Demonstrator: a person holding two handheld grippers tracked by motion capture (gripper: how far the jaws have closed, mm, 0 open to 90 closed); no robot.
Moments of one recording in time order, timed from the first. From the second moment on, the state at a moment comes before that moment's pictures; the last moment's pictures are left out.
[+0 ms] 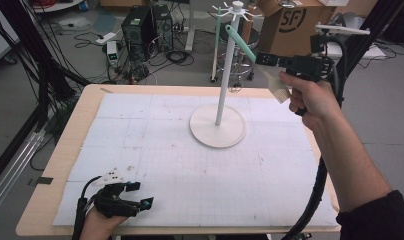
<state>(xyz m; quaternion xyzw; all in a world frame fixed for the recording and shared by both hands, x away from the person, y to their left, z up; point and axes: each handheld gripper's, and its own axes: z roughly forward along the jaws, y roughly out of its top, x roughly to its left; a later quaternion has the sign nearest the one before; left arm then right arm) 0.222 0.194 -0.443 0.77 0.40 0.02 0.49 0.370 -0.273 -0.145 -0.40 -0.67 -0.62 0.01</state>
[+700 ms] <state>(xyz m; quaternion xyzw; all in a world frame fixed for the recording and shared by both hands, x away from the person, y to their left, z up) 0.222 0.196 -0.443 0.77 0.41 0.02 0.49 0.371 -0.277 -0.125 -0.40 -0.68 -0.61 0.00</state>
